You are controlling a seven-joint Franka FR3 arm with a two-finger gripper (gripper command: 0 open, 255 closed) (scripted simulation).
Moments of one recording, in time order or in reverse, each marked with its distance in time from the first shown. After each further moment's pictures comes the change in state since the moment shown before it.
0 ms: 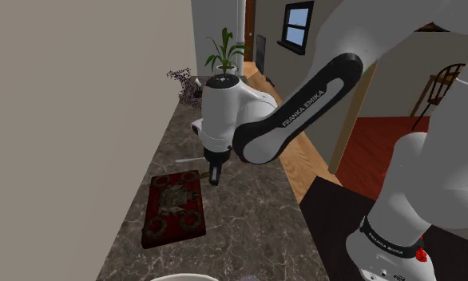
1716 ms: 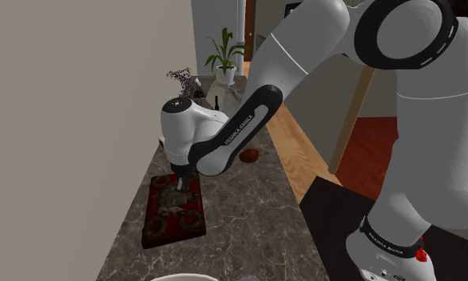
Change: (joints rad) arm 0.037 0.417 -0.034 0.381 -0.128 0.015 0.095
